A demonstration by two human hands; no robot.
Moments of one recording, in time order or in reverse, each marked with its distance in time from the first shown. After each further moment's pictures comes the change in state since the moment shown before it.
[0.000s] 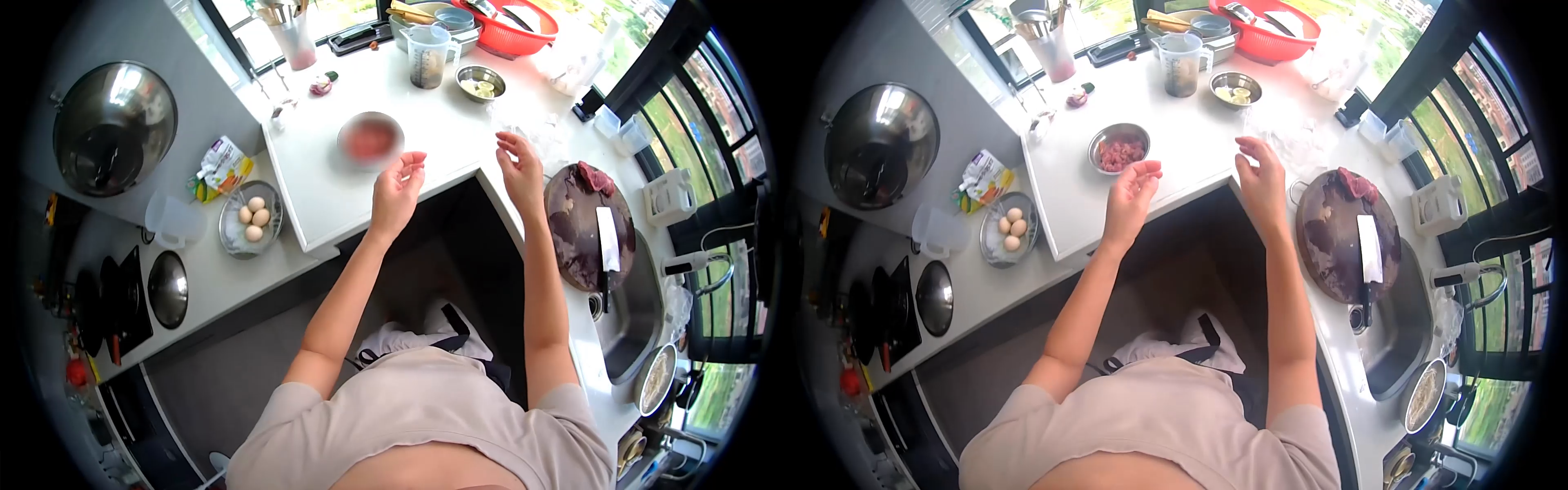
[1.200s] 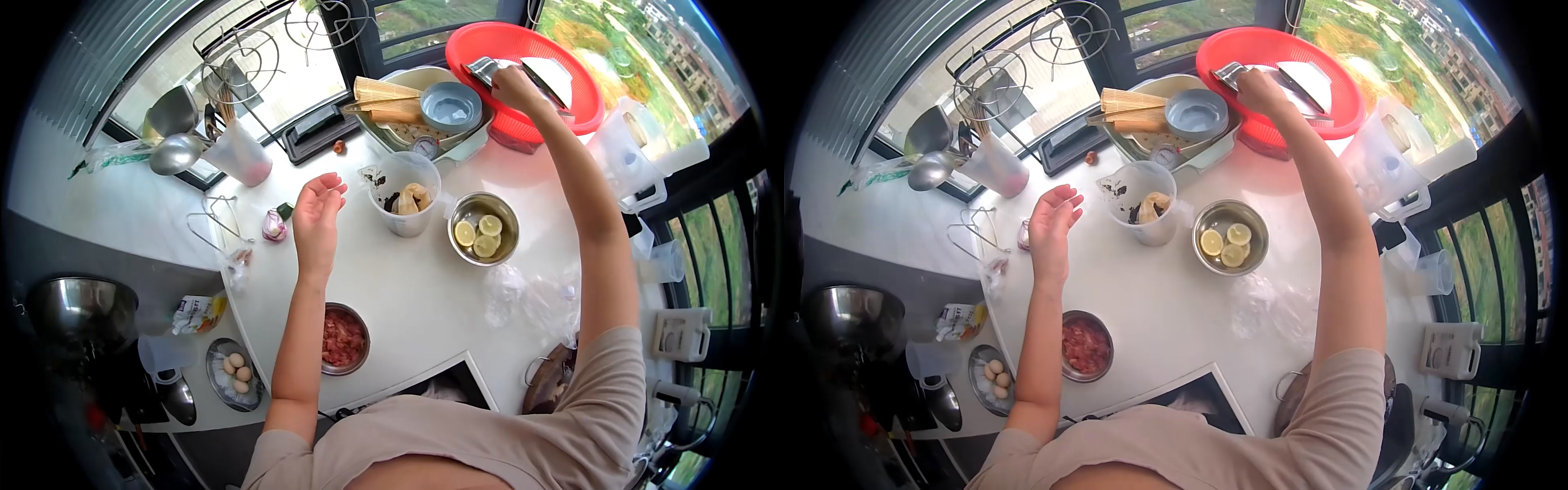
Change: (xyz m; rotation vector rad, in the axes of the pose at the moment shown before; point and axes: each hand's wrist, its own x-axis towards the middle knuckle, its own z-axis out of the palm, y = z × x) left_hand 0.372 -0.042 -0.017 0.017 0.235 -0.074; right_hand 0.583 0.223 0.052 -0.968 -0.434 -0.398
